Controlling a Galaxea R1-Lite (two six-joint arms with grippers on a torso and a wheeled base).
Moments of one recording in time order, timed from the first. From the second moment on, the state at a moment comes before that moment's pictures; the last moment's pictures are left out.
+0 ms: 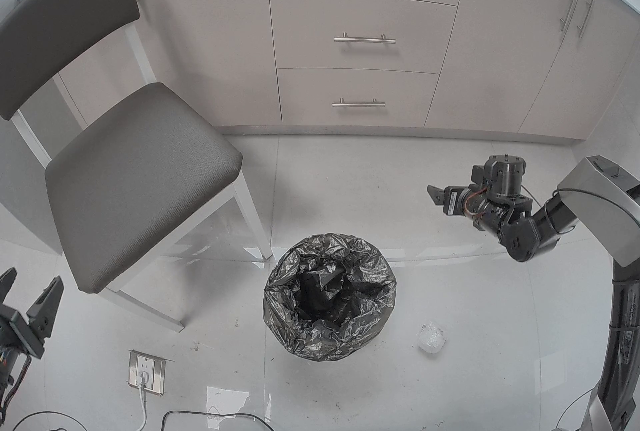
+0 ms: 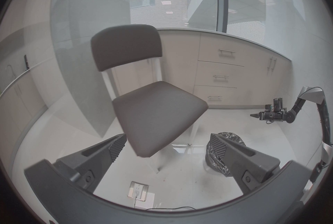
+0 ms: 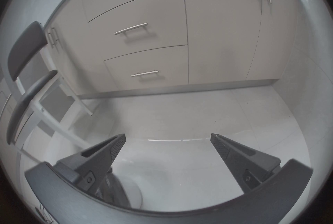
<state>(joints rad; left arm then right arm) -0.34 0.63 -0.31 -0.16 0.38 -0.09 0.21 2.31 -1.18 -0.87 -0.09 0.12</state>
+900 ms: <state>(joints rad) -0.01 0.04 -0.05 0.04 0.24 0.02 0.09 2.92 -2.00 -0.26 -0.13 0.03</state>
